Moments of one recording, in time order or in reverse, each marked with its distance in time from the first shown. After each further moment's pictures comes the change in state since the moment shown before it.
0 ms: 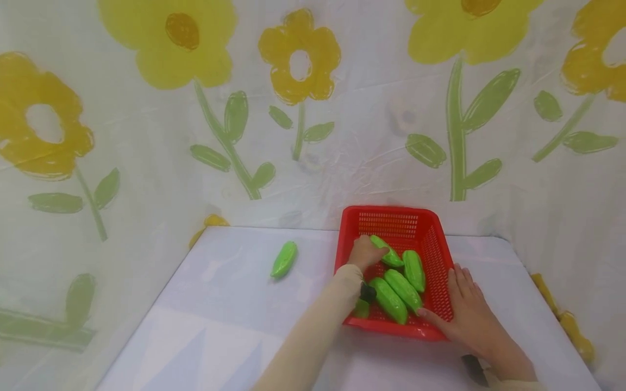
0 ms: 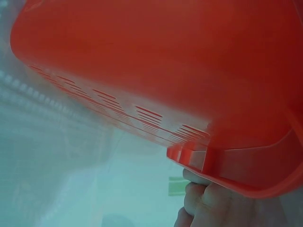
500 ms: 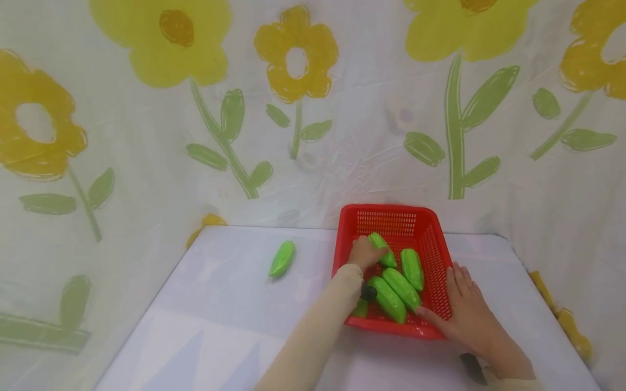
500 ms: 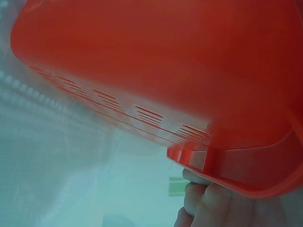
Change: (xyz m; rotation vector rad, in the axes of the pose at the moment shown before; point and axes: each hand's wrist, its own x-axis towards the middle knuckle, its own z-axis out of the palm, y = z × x) left_hand 0.006 -0.006 0.009 -0.006 0.039 -0.065; right_hand 0.000 -0.001 -0.001 0.001 -0.001 0.009
